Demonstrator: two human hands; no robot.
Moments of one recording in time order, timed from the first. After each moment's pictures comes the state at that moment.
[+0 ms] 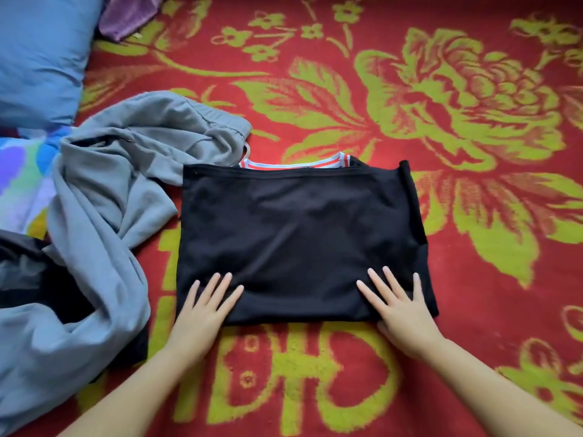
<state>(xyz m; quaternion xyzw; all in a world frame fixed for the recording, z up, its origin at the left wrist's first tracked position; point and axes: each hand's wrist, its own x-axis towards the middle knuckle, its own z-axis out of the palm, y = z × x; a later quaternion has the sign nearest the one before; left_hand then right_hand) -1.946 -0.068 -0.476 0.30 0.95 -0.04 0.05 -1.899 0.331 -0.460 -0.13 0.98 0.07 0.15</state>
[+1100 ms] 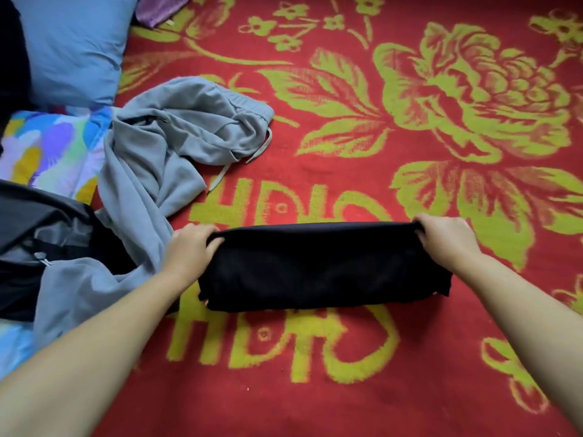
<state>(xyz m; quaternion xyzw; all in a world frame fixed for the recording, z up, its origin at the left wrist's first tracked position) -1.996 -0.089 -0.383 0.05 0.99 0.15 0.07 -1.976 0.354 -0.349 0.05 0.99 0.00 0.15</state>
